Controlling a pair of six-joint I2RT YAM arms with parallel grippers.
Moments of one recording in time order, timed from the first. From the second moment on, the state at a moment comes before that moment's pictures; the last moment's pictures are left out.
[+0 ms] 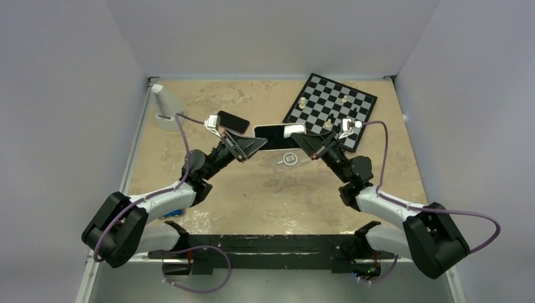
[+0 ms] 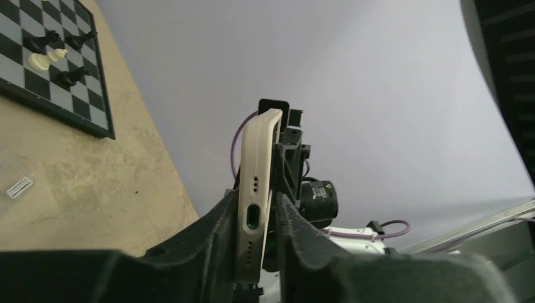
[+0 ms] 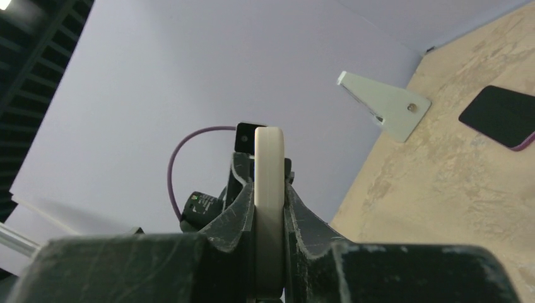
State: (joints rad) left arm -0.58 1.24 0.43 1.12 0.33 -1.36; right arm 0.50 1.16 0.35 1.19 -0.25 1.26
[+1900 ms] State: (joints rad) left arm -0.58 1.19 0.79 0.00 1.00 -0.46; right arm 0.32 1.12 0.67 0.50 -1.13 0.75
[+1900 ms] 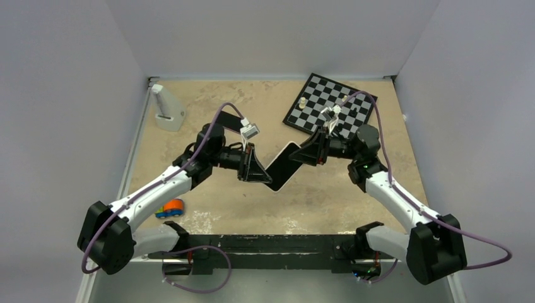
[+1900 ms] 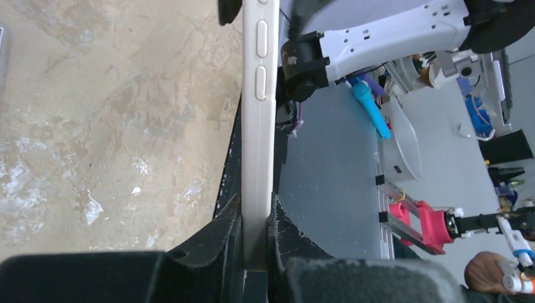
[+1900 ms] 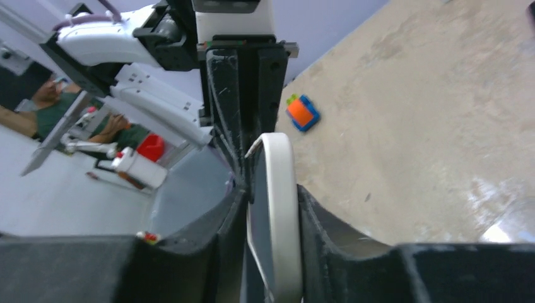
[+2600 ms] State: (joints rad) left arm -0.58 1.19 0.70 0.47 0.94 -0.89; right arm 0.33 1.29 0.53 1.26 -0.85 1.28
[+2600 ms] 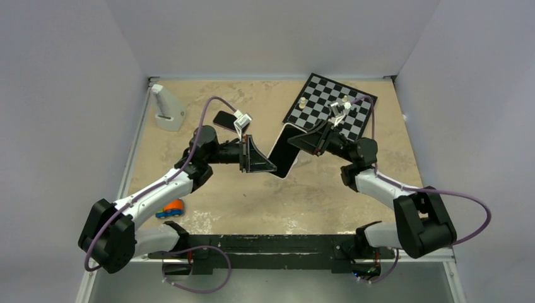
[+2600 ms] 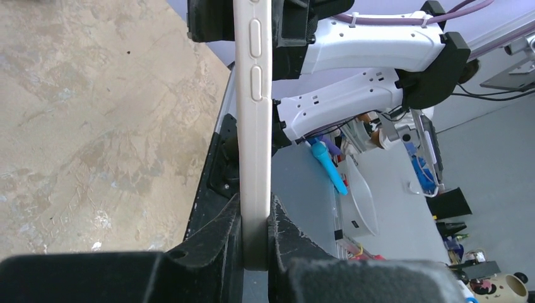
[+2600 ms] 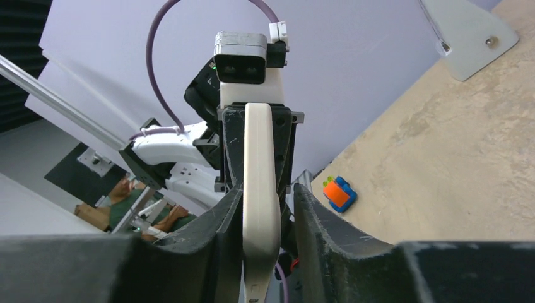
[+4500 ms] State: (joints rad) left arm -0.55 1.15 0.77 0.19 0.91 -0.67; right arm 0.30 1.17 0.63 0.90 -0.92 1.15
